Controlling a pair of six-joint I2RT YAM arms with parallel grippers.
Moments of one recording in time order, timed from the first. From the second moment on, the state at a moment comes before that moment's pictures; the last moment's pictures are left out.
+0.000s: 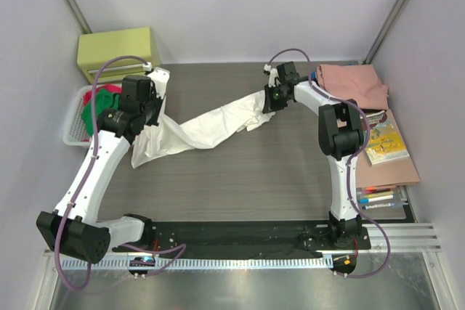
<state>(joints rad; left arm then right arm) -0.25 1.22 1.30 -0.77 -0.20 0.20 0.26 2.26 1.76 -0.50 -0.33 0.04</state>
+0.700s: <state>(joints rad) -0.25 1.07 1.26 -0.79 -0.17 0.19 0.28 1.36 1.45 -0.56 -0.18 -0.02</state>
